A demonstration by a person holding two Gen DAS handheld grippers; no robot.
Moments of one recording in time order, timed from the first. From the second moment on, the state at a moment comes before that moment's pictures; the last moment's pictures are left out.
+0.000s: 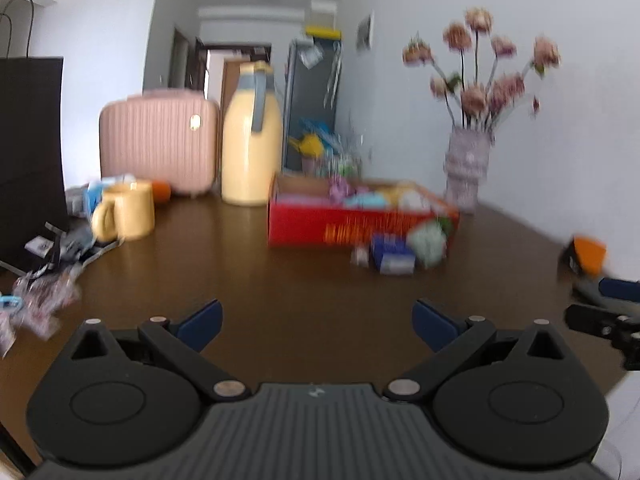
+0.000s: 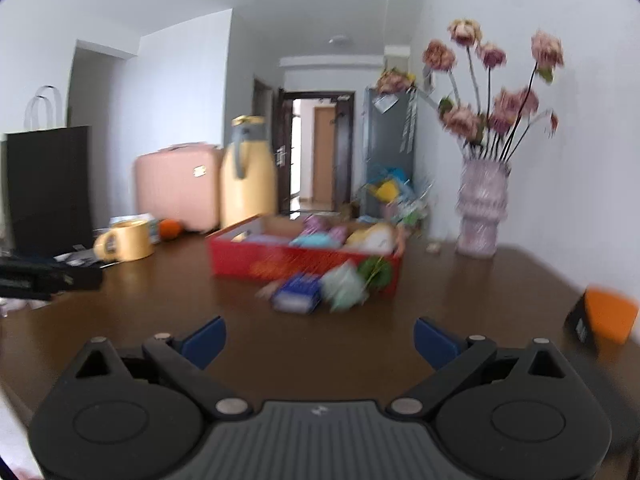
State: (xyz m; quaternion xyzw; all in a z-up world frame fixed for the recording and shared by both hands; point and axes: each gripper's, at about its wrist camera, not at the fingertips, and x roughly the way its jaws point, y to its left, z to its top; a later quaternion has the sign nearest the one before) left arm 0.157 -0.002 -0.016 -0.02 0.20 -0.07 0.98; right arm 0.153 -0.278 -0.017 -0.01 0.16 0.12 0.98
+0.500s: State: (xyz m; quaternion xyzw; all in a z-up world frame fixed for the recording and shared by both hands) left arm 0.206 -0.008 -0.029 -0.04 0.23 -0.06 0.97; right arm 0.177 -0.275 -0.030 0.06 0.20 0.12 0.97
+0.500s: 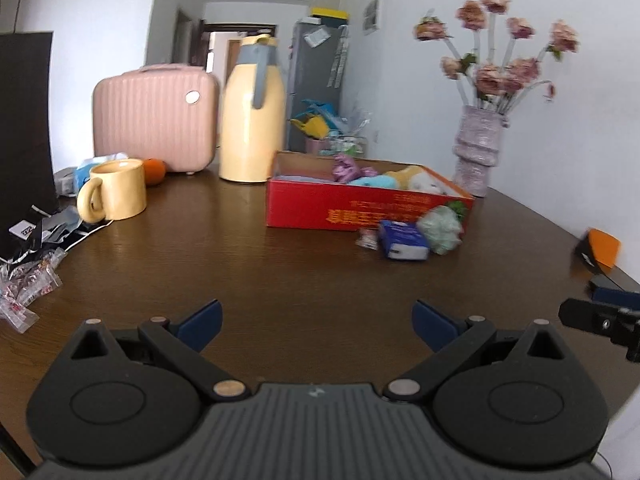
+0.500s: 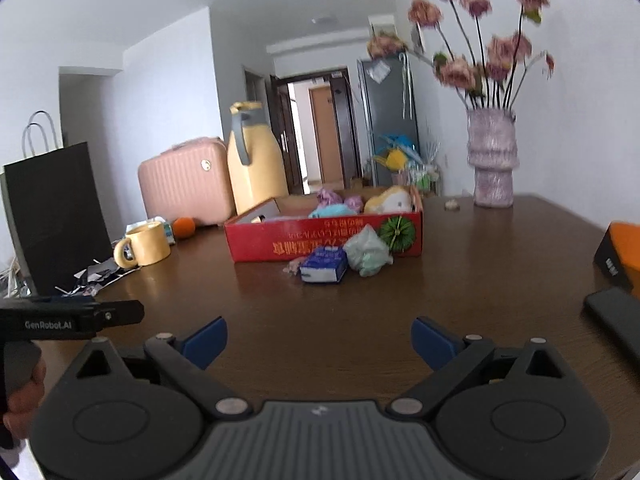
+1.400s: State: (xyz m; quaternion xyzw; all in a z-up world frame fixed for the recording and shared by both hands) left arm 0.284 -0.002 -0.040 -0.07 0.24 -0.10 0.96; right arm 0.328 -0.205 -0.065 -0.04 0.32 0.25 0.92
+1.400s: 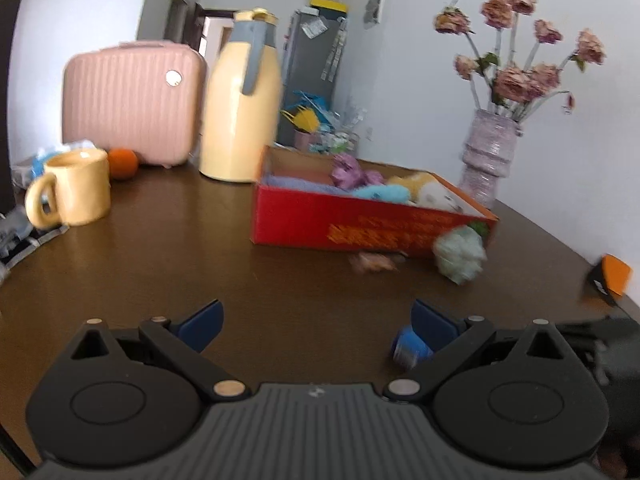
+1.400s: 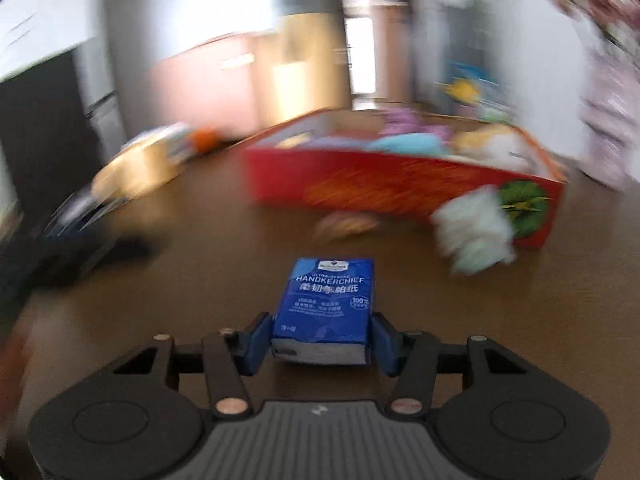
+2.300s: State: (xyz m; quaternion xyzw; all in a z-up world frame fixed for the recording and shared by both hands) left arm 0.249 -0.039 -0.069 -0.20 0.36 -0.21 0.89; right arm 0.249 -0.271 -0.083 0.23 0.32 0.21 0.89
